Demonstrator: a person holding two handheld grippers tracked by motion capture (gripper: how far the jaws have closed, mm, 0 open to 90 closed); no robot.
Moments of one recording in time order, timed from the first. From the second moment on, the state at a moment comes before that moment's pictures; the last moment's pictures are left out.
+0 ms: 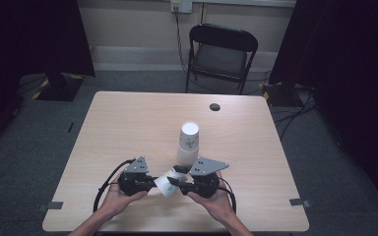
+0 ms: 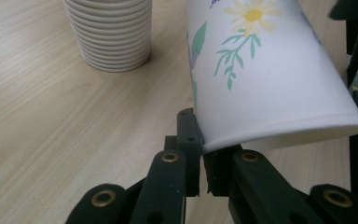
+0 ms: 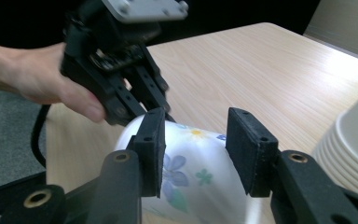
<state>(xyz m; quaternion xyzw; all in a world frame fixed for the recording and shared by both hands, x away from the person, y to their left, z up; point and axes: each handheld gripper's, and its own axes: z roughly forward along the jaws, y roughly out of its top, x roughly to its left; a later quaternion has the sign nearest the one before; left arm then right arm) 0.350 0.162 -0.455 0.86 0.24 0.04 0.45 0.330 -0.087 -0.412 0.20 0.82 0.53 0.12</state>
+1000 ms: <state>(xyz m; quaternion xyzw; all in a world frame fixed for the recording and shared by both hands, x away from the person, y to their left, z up) 0.358 0.183 -0.451 0.80 0.31 0.01 0.52 0.327 -0.074 -0.438 0.14 0.87 0.46 0.12</state>
